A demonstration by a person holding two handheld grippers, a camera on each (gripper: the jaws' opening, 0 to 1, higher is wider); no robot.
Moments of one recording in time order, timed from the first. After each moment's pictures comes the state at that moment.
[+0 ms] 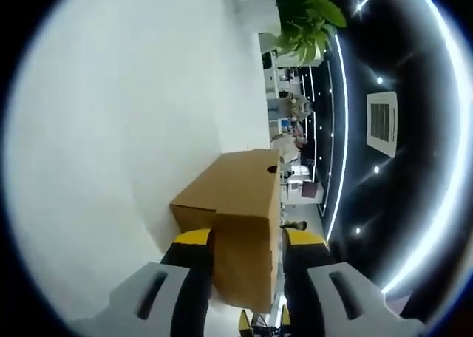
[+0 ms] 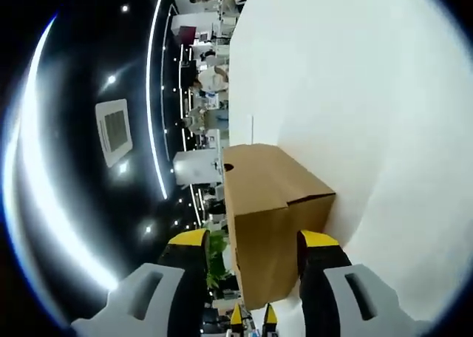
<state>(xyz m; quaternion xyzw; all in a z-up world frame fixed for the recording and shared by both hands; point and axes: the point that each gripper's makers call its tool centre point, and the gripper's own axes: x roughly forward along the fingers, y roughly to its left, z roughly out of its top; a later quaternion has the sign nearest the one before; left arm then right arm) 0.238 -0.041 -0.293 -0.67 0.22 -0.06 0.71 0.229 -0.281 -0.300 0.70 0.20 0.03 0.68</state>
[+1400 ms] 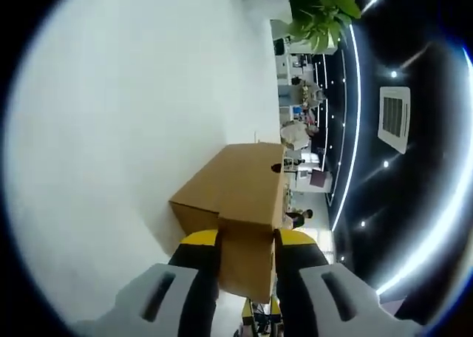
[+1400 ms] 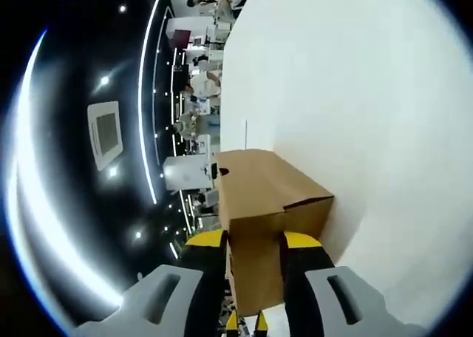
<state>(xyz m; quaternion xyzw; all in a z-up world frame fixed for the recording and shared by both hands) 0.244 -0.030 -0.295 -0.66 0.29 -0.07 0.69 0.234 -0.282 -0.299 0.69 0.21 0.00 0.69</state>
